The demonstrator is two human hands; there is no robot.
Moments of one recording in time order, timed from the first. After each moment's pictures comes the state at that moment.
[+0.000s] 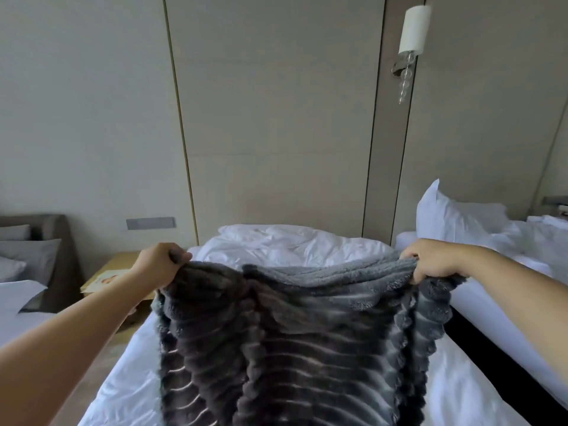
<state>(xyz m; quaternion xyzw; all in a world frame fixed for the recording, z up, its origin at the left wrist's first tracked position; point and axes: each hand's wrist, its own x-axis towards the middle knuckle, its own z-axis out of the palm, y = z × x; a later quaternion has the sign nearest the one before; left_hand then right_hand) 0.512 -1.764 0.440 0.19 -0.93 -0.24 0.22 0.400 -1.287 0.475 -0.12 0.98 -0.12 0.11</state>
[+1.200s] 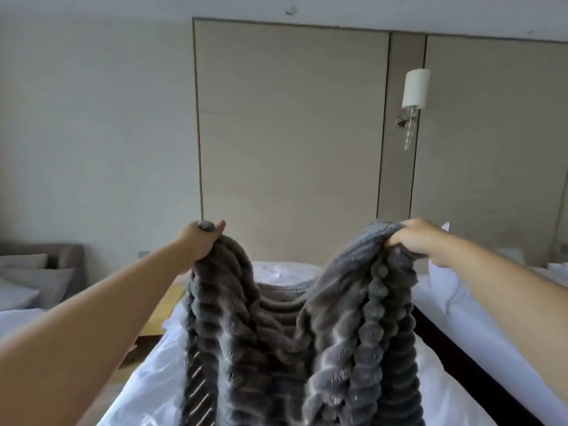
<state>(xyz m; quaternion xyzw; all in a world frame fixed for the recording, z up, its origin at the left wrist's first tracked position) 0.491 -1.717 0.537 0.17 -0.83 -0.45 0.28 0.405 -1.335 0.562 -0.08 0.89 -0.45 -0.06</state>
